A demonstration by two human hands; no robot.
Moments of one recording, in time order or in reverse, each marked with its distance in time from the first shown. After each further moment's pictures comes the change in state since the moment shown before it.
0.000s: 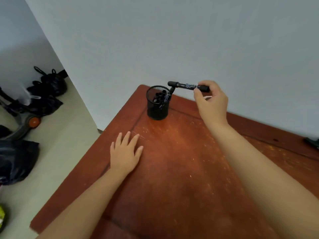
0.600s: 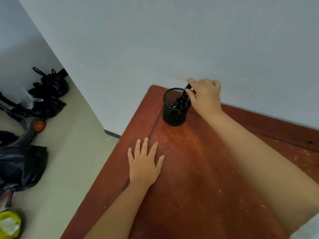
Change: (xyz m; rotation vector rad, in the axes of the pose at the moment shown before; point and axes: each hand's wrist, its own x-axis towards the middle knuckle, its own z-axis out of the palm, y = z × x) left_hand 0.023 -0.015 0.013 0.080 -0.093 0.056; right_hand 0.045 0.034 0.090 -0.720 -0.211 -0.354
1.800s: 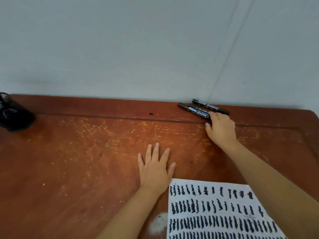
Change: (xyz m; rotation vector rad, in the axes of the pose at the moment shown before) left_hand -0.105 0.466 0.099 -0.006 -0.155 0.352; right_hand -0.284 0.455 -0.187 -0.239 -0.316 0.571
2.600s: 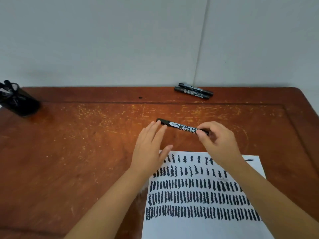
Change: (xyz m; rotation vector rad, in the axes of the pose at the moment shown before) left_hand -0.047 0.042 -0.012 -0.121 0.400 0.310; right_hand -0.145 0.020 -0.047 0.830 0.167 -0.219
